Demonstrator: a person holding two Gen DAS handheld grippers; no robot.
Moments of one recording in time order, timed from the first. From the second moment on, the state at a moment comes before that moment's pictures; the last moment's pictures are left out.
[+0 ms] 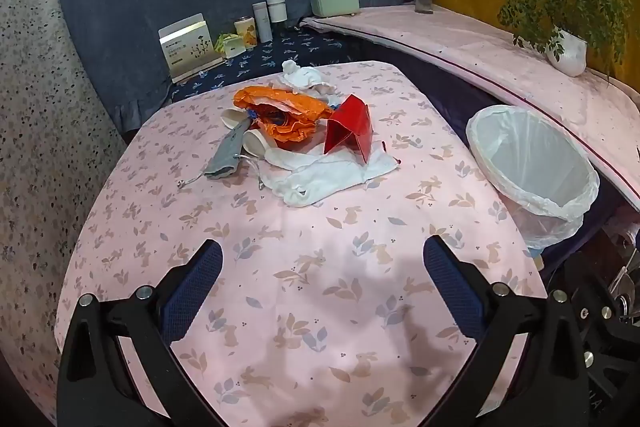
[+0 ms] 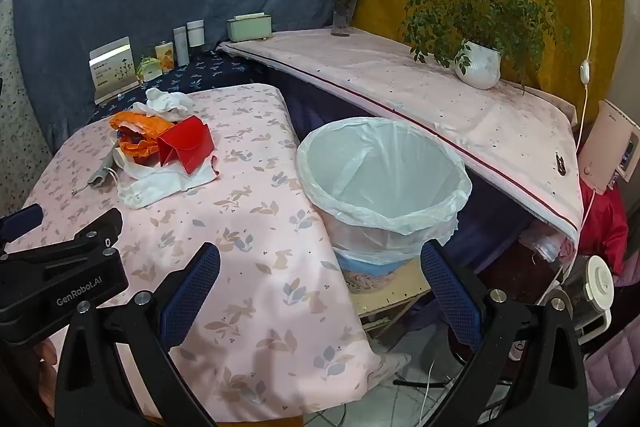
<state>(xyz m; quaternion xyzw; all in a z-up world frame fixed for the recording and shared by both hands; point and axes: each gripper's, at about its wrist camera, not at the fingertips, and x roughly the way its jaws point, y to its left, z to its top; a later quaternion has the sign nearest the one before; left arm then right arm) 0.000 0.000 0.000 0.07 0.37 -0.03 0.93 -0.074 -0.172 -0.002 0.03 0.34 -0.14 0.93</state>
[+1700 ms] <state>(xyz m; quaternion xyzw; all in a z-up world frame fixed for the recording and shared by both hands) 0.026 0.016 -0.023 0.06 0.39 -0.02 0.92 -0.043 -0.161 -0.019 0.03 0.36 -0.11 0.92</state>
